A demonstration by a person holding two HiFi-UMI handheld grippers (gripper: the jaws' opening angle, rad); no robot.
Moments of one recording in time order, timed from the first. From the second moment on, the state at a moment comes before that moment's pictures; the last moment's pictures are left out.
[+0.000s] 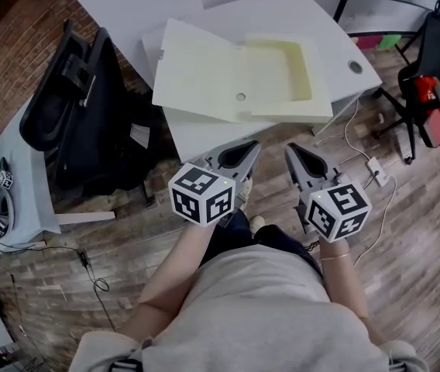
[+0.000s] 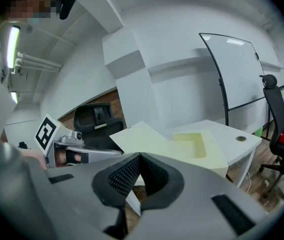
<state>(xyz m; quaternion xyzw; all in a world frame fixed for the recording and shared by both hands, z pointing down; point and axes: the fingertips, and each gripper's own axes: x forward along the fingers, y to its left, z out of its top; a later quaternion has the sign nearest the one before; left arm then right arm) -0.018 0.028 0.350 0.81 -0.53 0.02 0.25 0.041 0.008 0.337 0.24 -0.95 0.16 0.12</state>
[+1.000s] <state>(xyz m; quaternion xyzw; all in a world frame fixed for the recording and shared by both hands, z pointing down) 0.016 0.041 0.357 0.81 -0.55 0.06 0.21 0.054 0.033 0.339 0.24 -0.95 0.14 0.13</state>
